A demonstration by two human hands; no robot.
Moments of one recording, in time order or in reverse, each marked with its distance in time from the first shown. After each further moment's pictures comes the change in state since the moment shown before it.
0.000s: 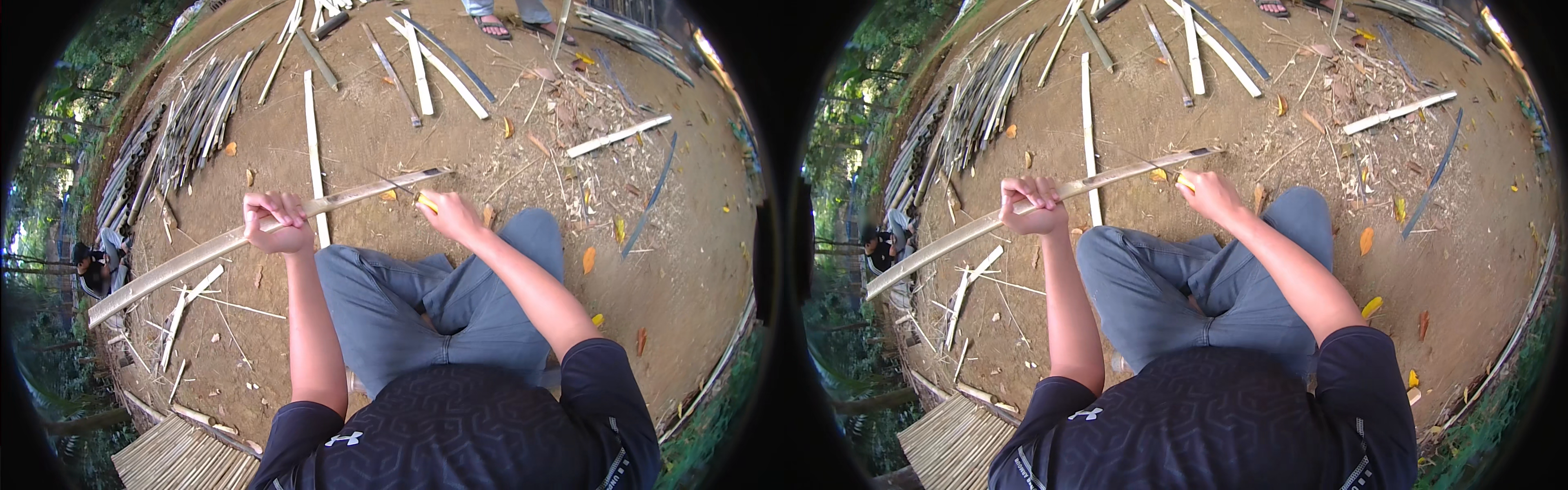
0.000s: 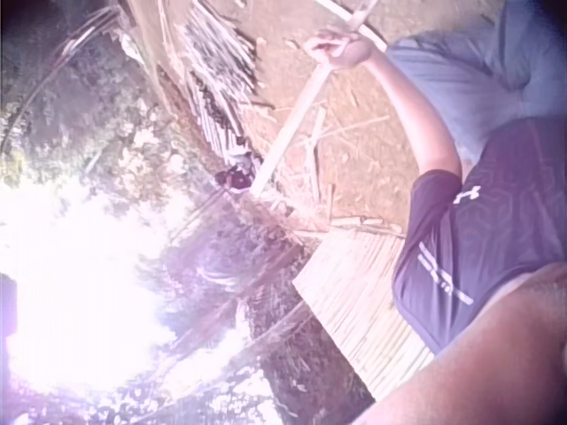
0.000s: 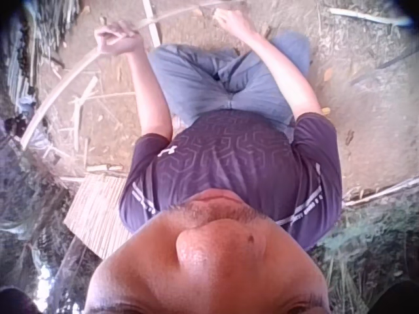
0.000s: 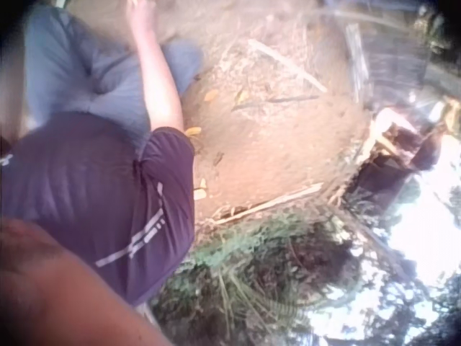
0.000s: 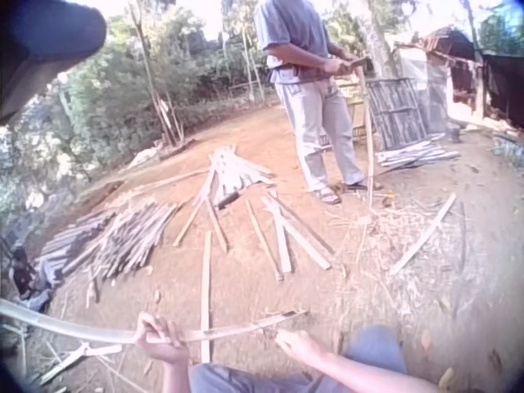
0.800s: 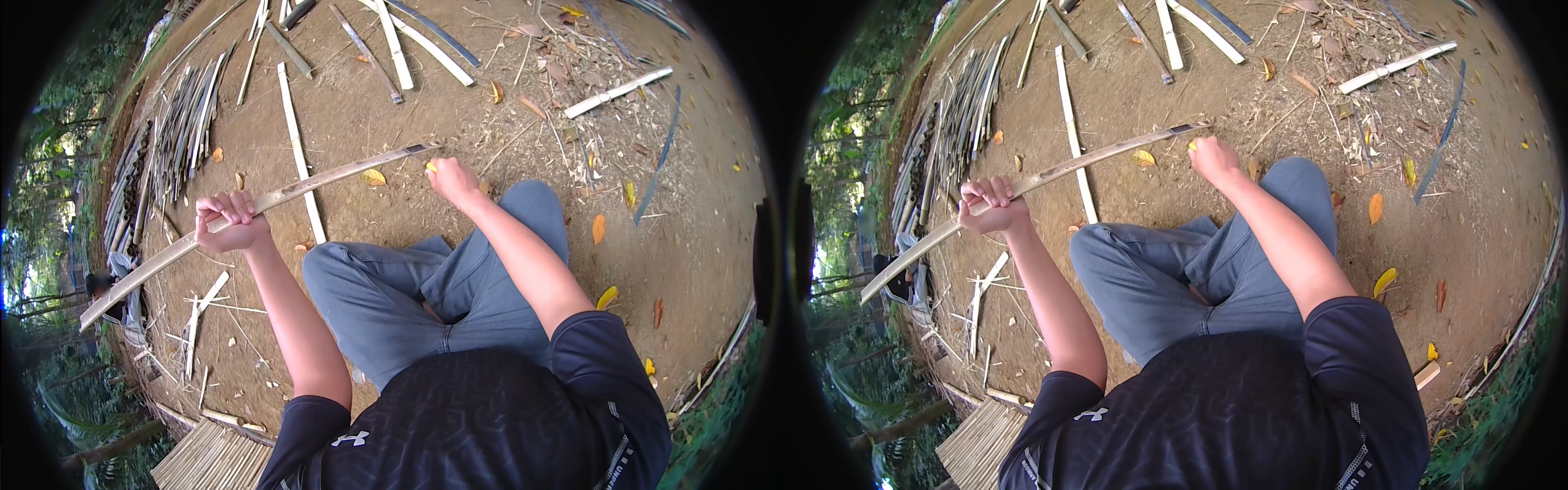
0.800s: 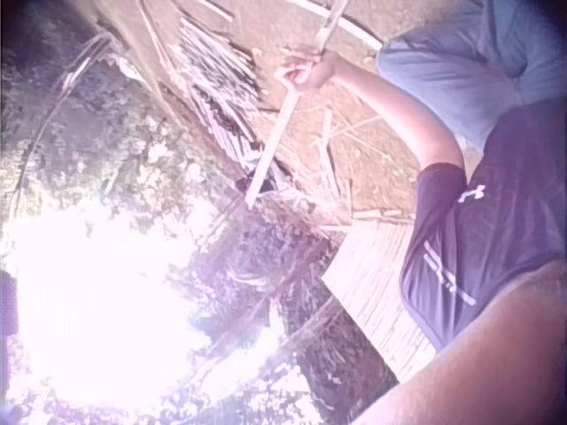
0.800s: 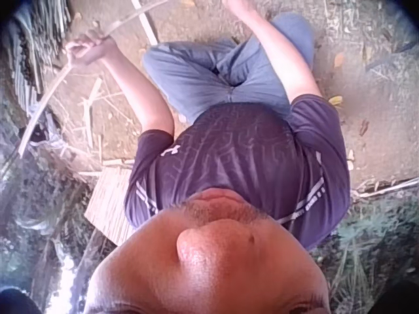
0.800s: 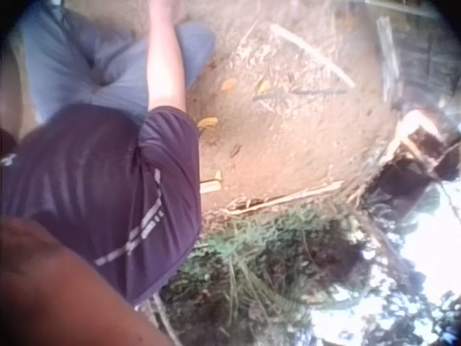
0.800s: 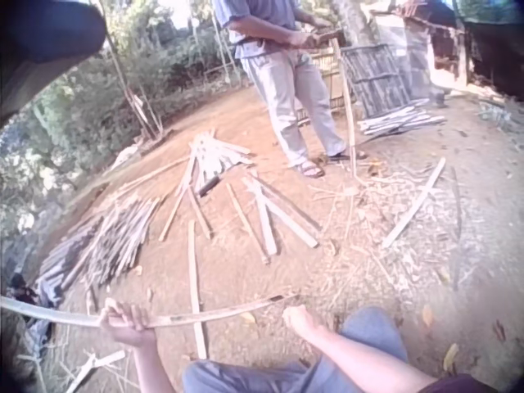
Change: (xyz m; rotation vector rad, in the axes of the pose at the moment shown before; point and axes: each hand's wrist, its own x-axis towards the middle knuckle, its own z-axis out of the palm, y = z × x) left_hand 0.040 -0.016 0.007 0.048 0.084 -0.078; right_hand 0.039 0.081 0.030 -0.036 -0.042 0.178
